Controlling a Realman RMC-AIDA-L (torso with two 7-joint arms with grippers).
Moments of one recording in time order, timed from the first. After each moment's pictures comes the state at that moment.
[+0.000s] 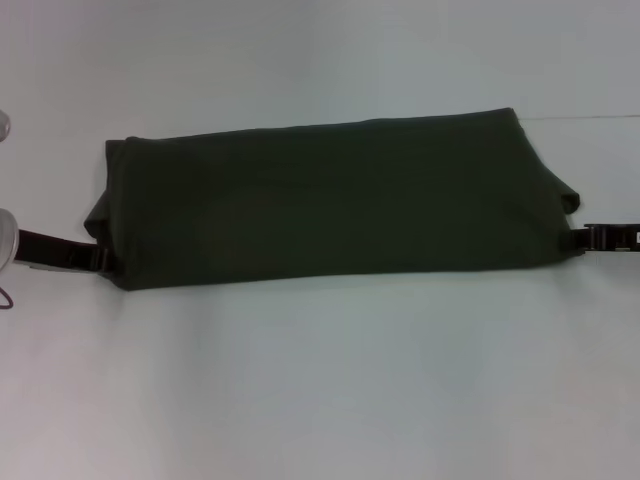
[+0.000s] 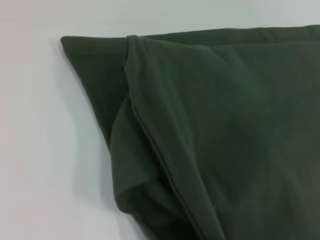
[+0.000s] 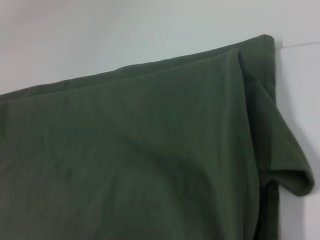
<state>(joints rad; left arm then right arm) -0.76 -1.99 0.62 0.62 2.65 1.14 -2.28 0.63 1.93 -0.74 -0.51 -2.24 -0.99 2.11</state>
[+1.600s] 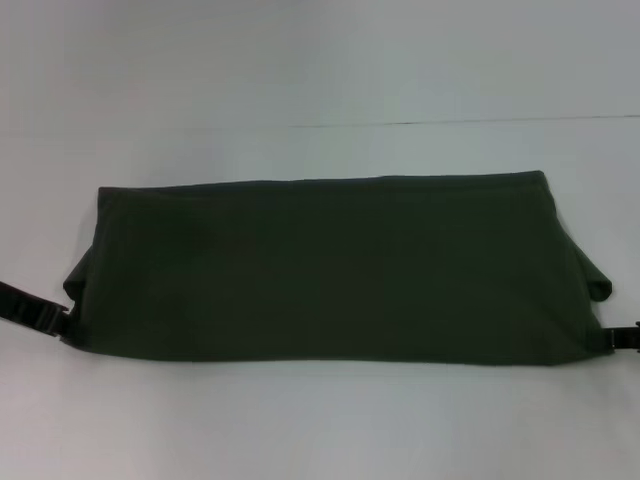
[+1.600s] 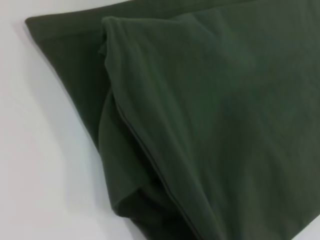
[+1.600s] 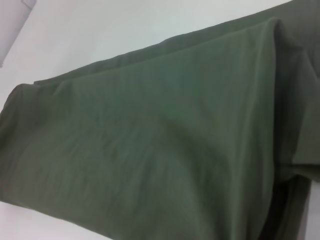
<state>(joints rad) -0.77 -1.95 0.56 0.74 2.83 1.55 -2.19 0.44 1.91 -0.64 -0.62 -2.24 -1.44 2.07</state>
